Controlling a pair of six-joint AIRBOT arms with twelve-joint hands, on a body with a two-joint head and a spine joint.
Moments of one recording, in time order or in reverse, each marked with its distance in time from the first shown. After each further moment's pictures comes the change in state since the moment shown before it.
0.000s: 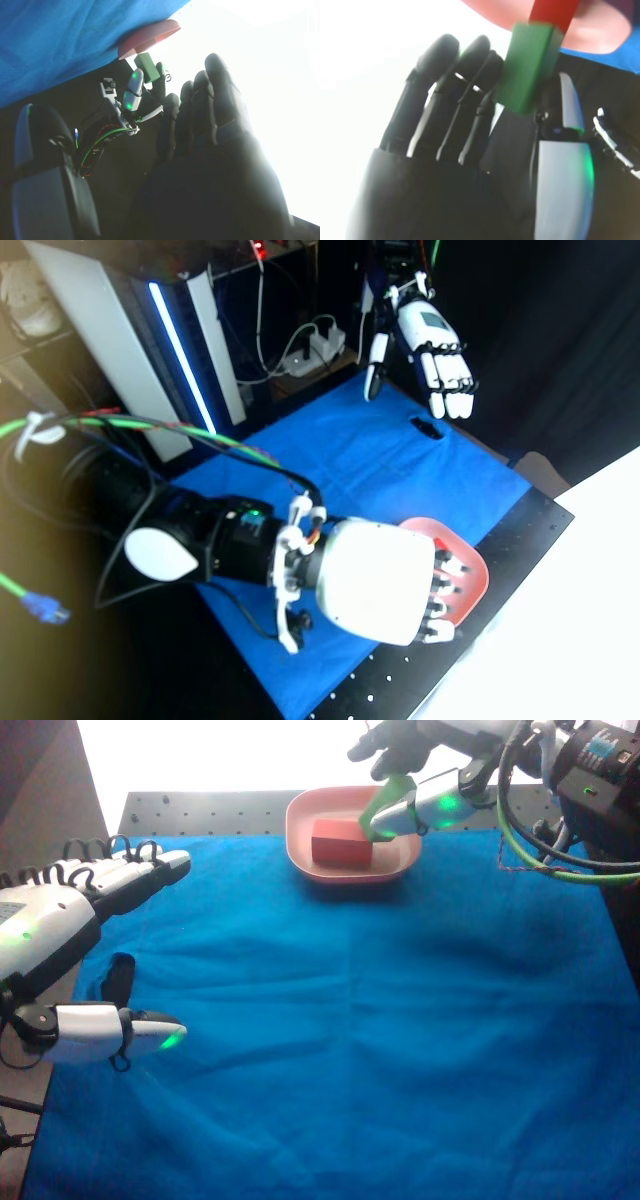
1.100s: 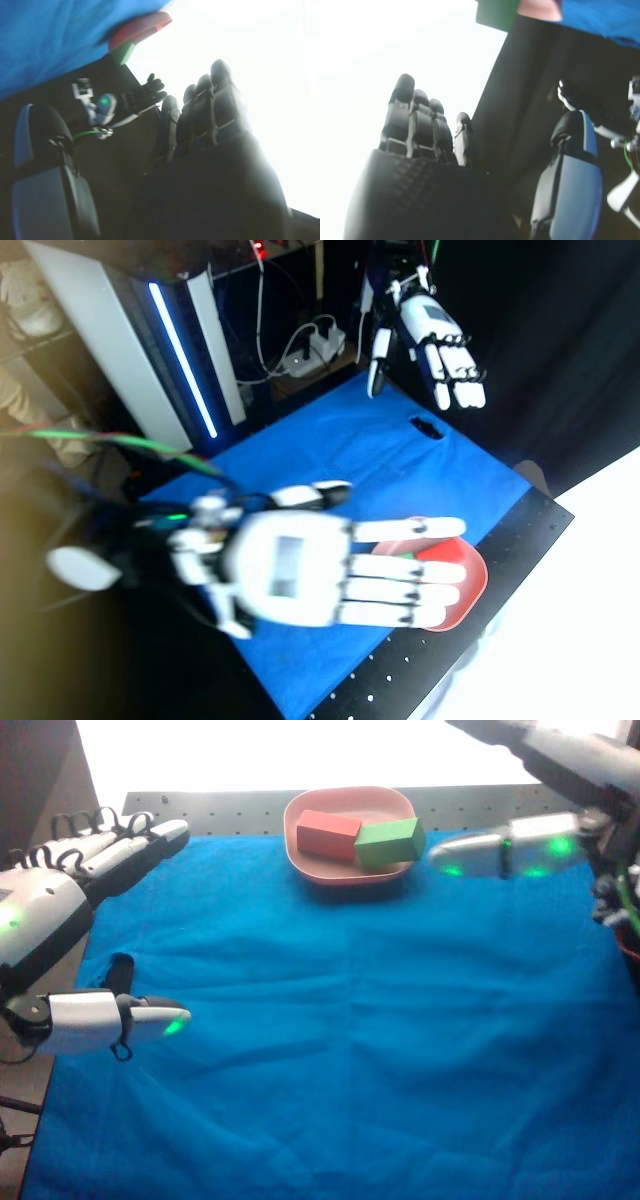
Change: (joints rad) left arm 0.005 0.030 -0.039 0.028 -0.085 -0.009; right arm -0.265 0.287 -0.335 0.230 0.485 0.000
